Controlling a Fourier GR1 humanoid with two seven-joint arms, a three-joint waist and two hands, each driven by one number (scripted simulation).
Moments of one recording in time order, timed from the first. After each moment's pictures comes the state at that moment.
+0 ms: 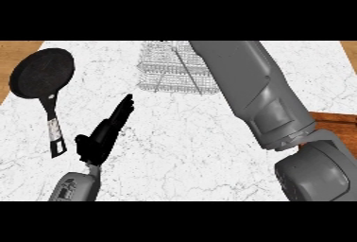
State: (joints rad) left arm -0.16 0.10 -0.12 -1.35 0.01 -0.10 -0.09; right arm -1.59 -0.01 -0.31 -0.28 0.68 -0.07 0.25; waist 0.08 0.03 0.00
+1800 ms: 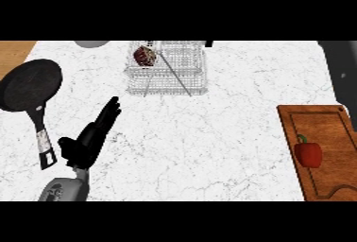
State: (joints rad) left arm -0.11 0.13 -0.06 -1.37 0.03 -0.11 -0.08; right arm -1.38 -0.36 -0.61 -0.40 0.37 -0.32 0.13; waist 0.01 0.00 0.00
